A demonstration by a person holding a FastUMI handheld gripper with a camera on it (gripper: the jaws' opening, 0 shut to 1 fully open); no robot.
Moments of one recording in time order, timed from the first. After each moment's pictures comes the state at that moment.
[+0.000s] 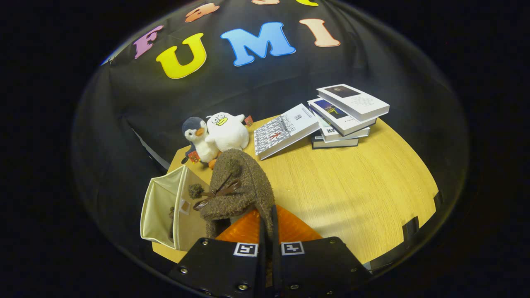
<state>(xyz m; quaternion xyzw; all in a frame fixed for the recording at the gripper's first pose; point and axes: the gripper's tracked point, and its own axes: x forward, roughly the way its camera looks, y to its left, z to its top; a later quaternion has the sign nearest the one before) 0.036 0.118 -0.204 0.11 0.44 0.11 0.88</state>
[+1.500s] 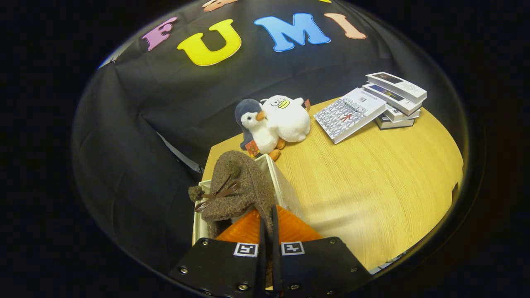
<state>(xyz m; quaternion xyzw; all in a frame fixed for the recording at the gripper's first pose) 0.020 0.337 -0.206 0.17 0.46 0.15 0.86</state>
